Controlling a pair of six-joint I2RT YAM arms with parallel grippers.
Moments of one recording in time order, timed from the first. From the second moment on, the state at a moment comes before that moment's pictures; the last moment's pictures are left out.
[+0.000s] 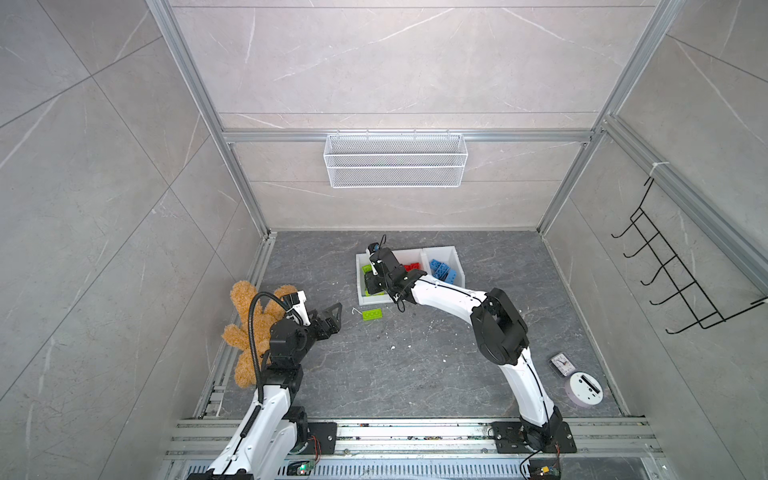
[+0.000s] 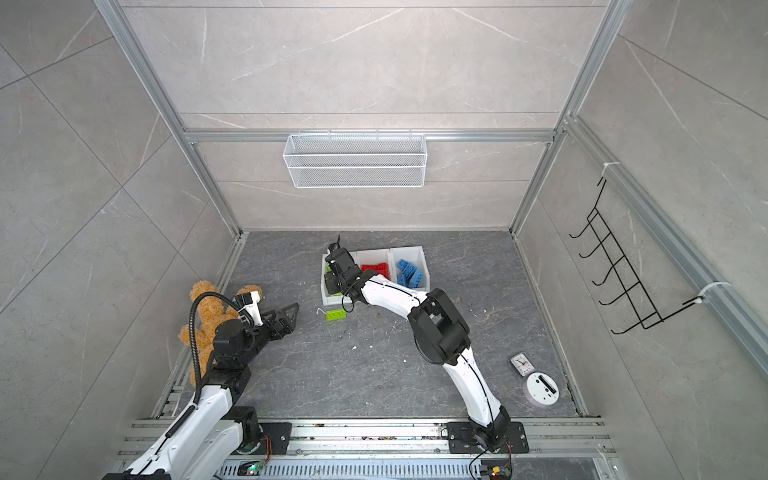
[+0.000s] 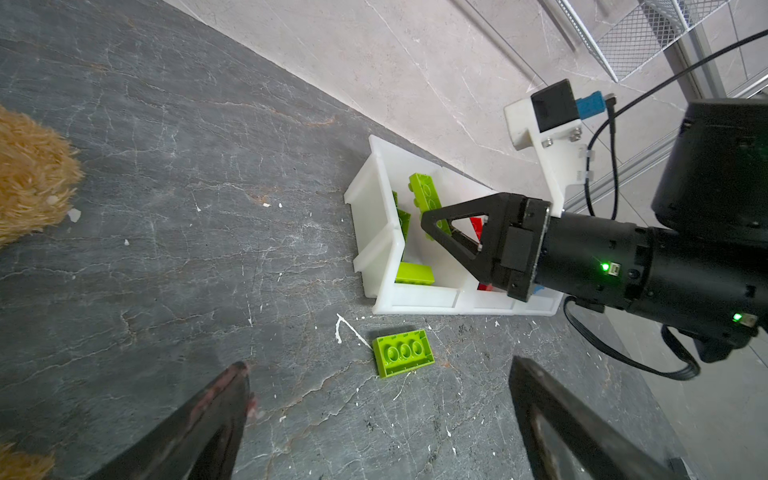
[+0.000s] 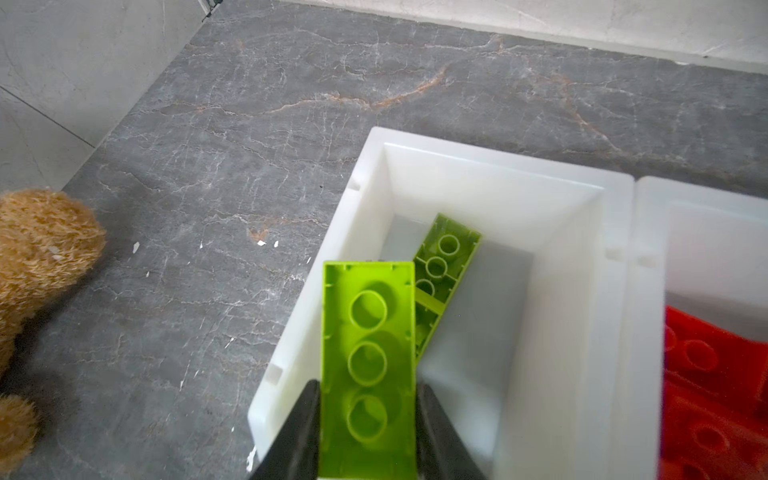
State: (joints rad) left arm -0.06 0.78 0.23 0.26 0.33 -0.49; right arm 0.80 2.29 1.86 -0.27 0.12 0.31
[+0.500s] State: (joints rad) left arm -0.06 0.79 0.23 0.27 0.35 -0.49; right arm 0.79 2.28 1.82 -0.30 0.12 0.31
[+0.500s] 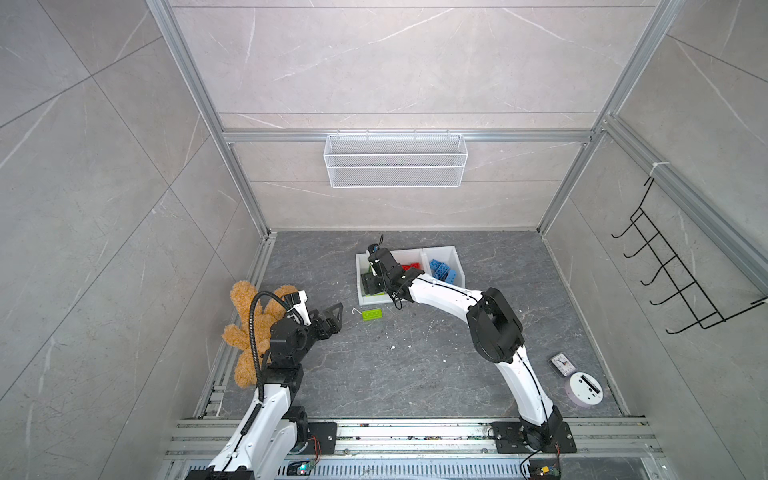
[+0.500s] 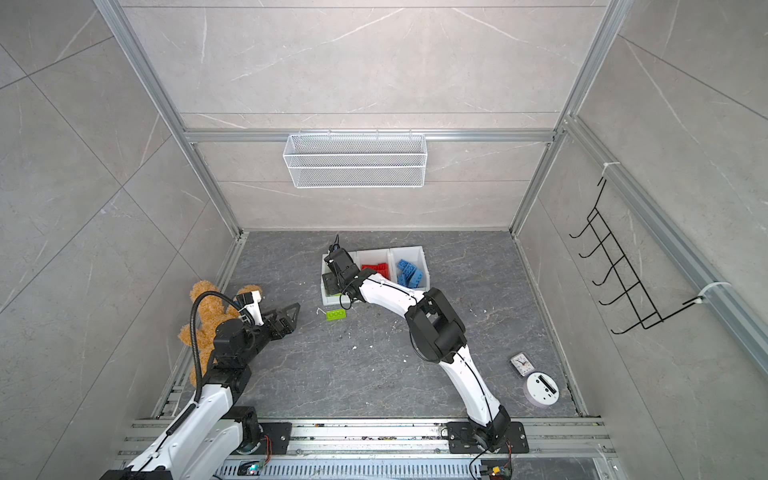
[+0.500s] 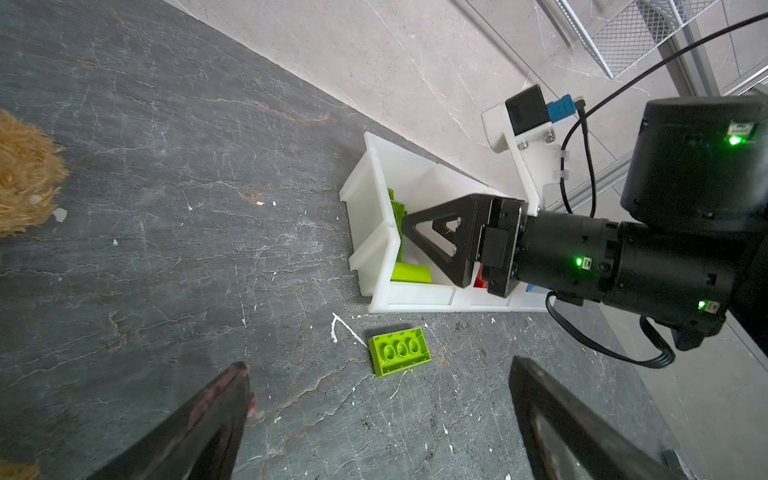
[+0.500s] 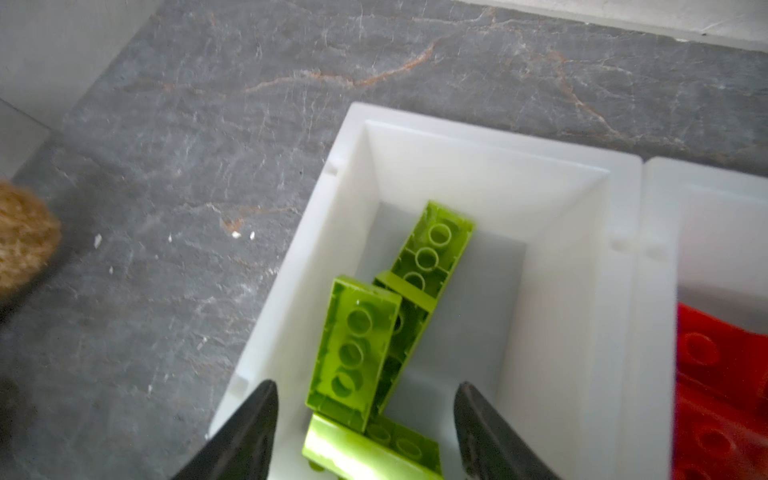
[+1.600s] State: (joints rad) left arm -0.06 0.80 0.23 0.27 0.35 -0.49; right arm 0.82 2.01 1.24 -0.03 -0.23 0.24
